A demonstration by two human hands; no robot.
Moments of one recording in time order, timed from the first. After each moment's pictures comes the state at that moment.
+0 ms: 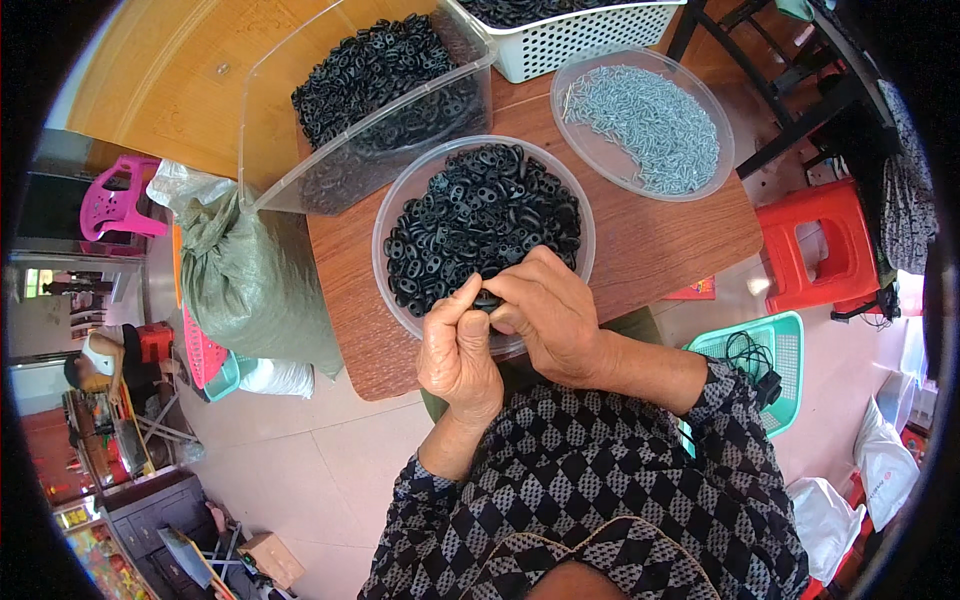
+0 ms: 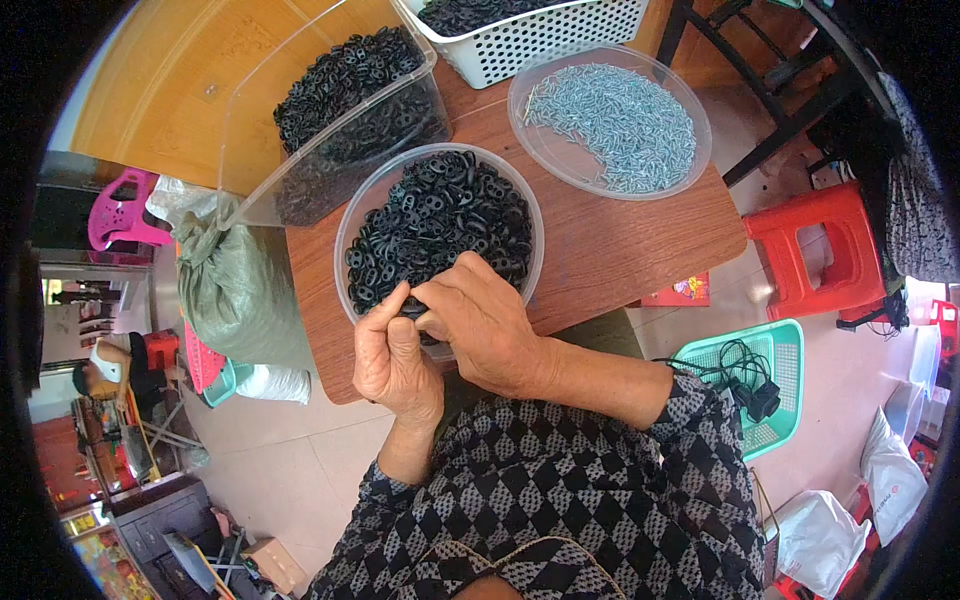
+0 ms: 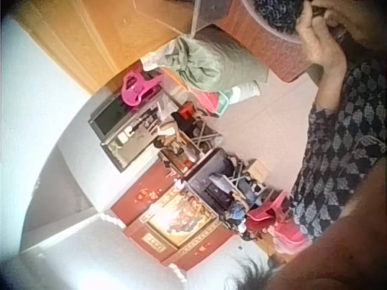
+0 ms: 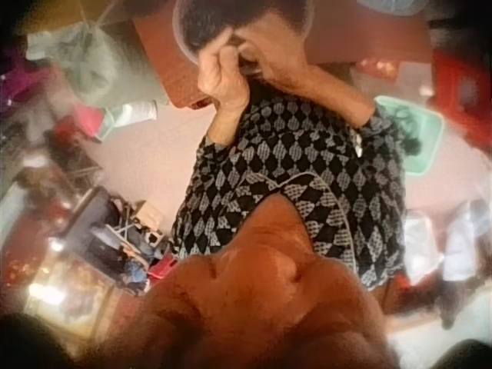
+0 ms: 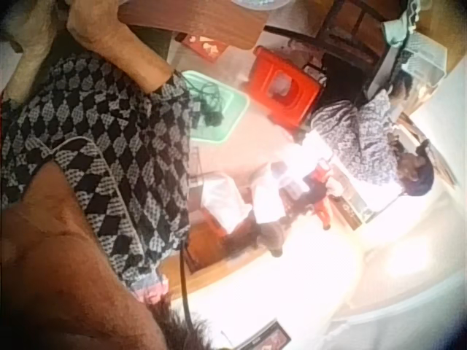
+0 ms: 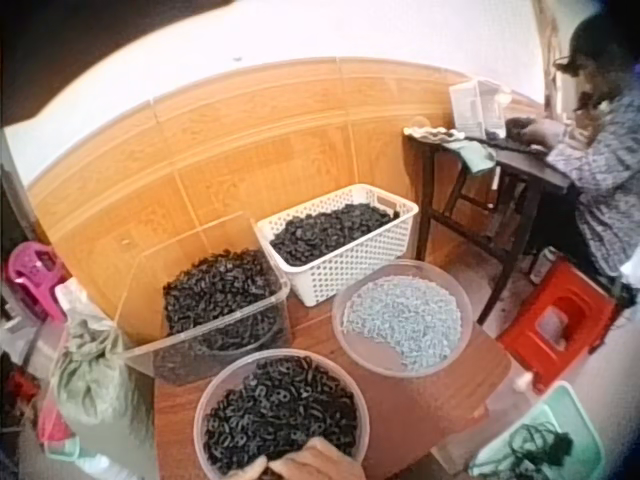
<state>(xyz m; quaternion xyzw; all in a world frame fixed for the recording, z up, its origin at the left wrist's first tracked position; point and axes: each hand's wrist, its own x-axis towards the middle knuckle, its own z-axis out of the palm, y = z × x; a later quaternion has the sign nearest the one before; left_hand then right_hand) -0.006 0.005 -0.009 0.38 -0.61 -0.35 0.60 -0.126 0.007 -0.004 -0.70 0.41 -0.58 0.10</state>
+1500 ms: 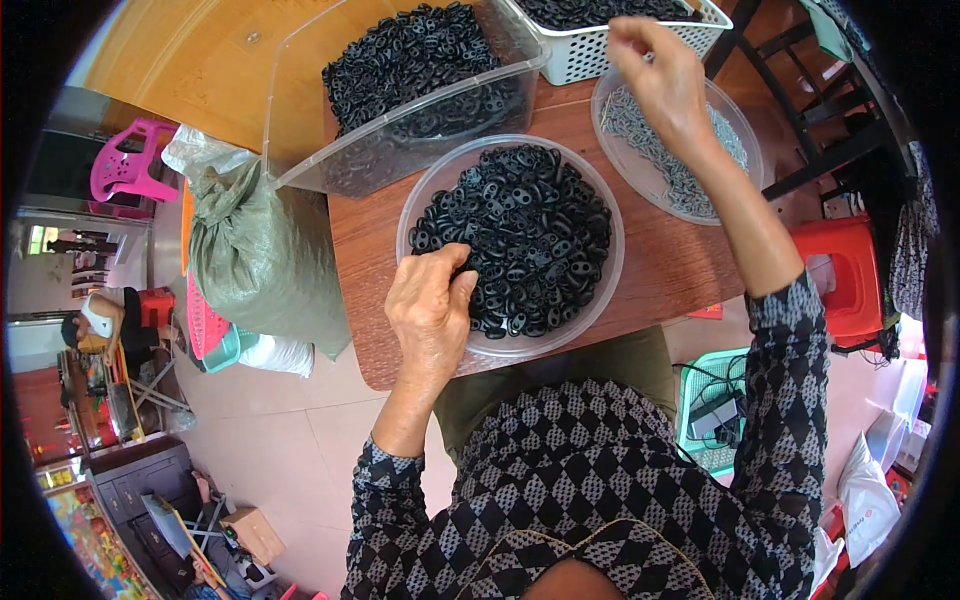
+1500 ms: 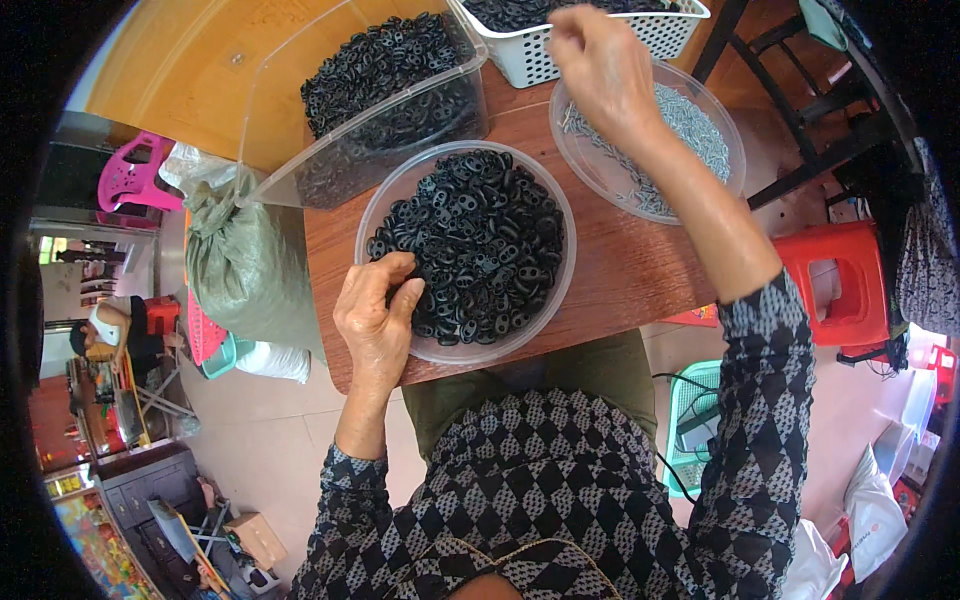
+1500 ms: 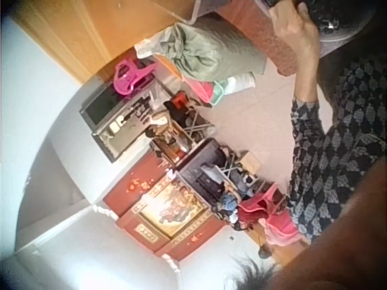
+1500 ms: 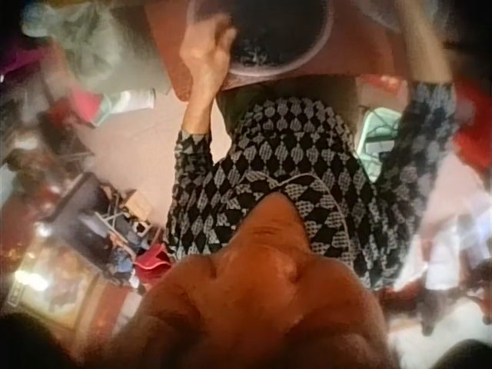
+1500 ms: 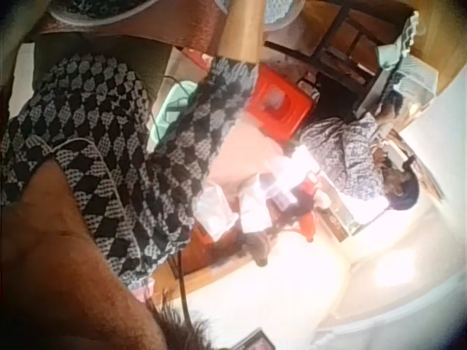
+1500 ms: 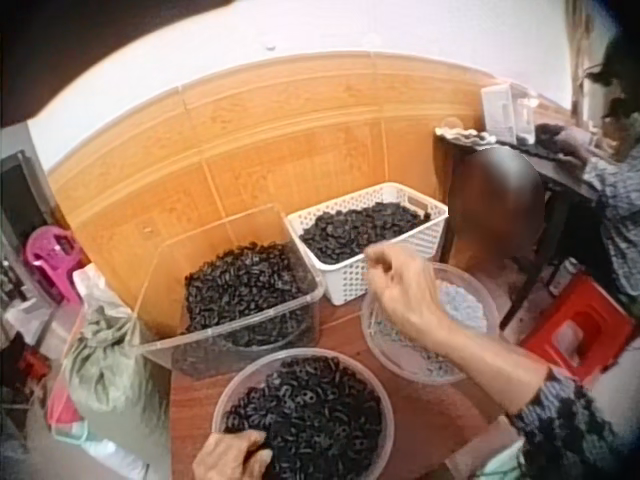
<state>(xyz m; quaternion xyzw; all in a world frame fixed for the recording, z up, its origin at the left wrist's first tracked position) 0.037 -0.051 0.001 0.45 -0.80 -0.14 0.37 -0.257 -0.141 0.043 -0.62 0.61 -0.49 -0.04</state>
